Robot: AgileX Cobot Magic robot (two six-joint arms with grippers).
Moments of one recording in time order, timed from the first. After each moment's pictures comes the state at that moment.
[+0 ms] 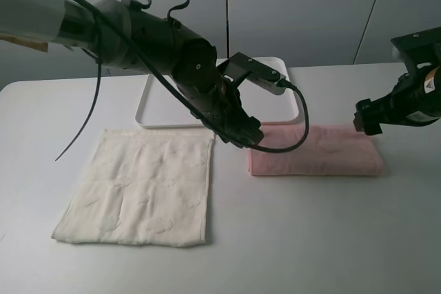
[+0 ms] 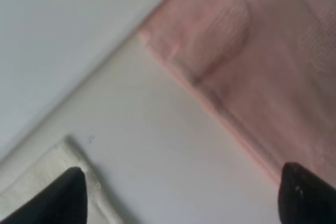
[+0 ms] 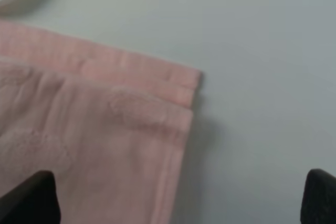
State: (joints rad) left arm -0.78 2.12 -1.45 0.11 0.54 -0.11; right arm 0.12 1.51 -0.67 -0.45 0.33 0.36
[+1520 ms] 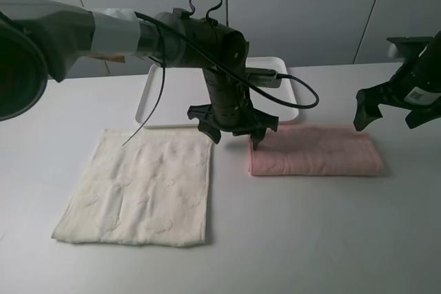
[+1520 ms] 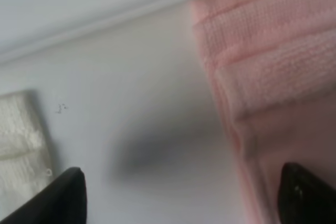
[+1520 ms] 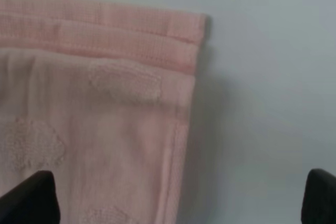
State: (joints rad) left arm -0.77 2.38 -1.83 0.02 0.90 -0.49; right arm -0.03 1.76 -1.00 0.07 0.73 -0.10
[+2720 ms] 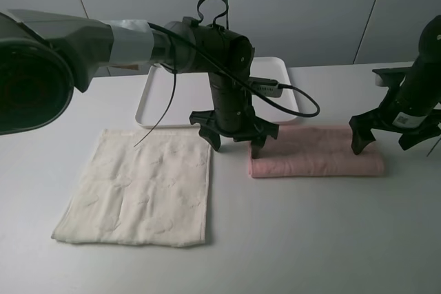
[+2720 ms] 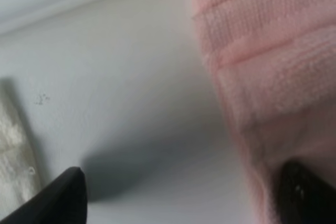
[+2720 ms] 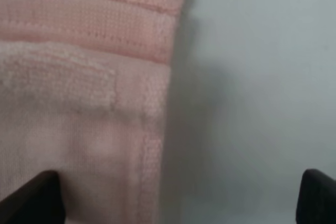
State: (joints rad) left arm -0.77 2.44 -1.92 0.00 1.01 -0.45; right arm -0.03 1.93 -1.00 -0.01 0.67 -0.06
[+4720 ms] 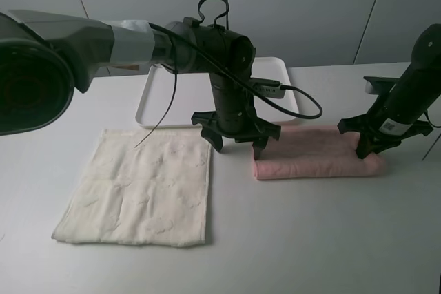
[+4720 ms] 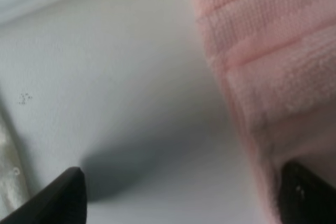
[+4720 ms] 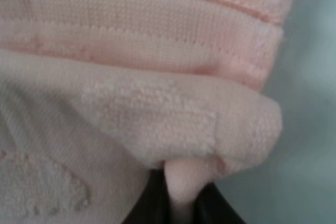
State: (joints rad) left arm -0.77 2.44 -1.92 -0.02 1.01 -0.43; right arm -0.03 1.97 -0.99 0.17 0.65 -0.18
